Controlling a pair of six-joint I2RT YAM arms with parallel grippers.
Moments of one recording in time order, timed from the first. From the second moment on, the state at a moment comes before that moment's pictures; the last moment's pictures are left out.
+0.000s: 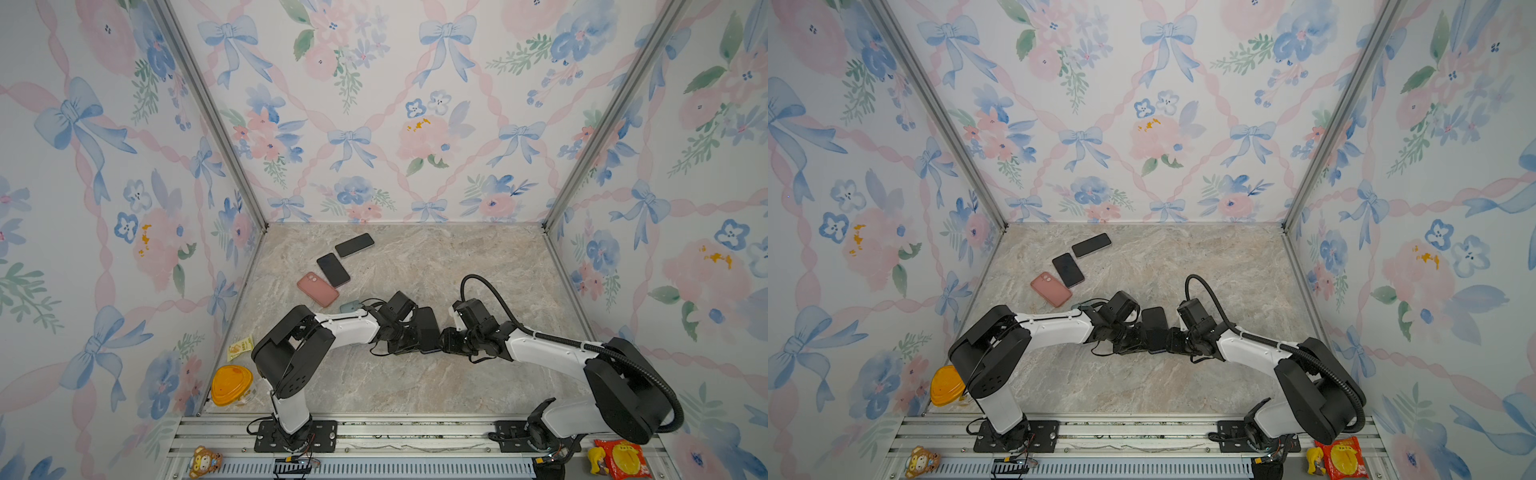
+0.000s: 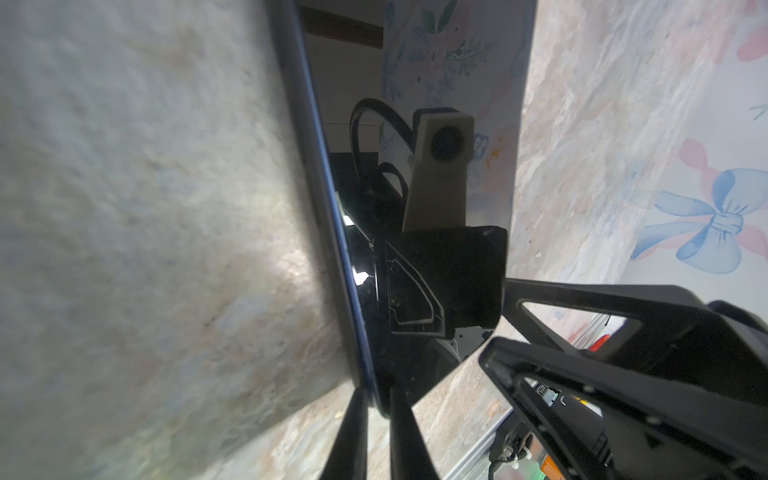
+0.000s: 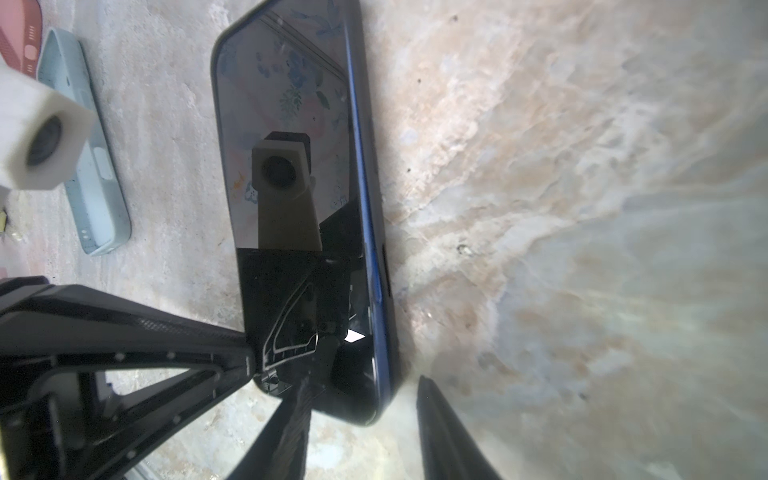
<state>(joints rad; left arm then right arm) -0.79 1.76 0.93 -0.23 0.41 -0.93 0.63 1.43 0.62 -0.21 -0.23 0.69</state>
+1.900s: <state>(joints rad) -0.75 1.77 0.92 -0.24 0.40 -0.80 0.70 1.44 0.65 -0.29 -0.12 0.66</state>
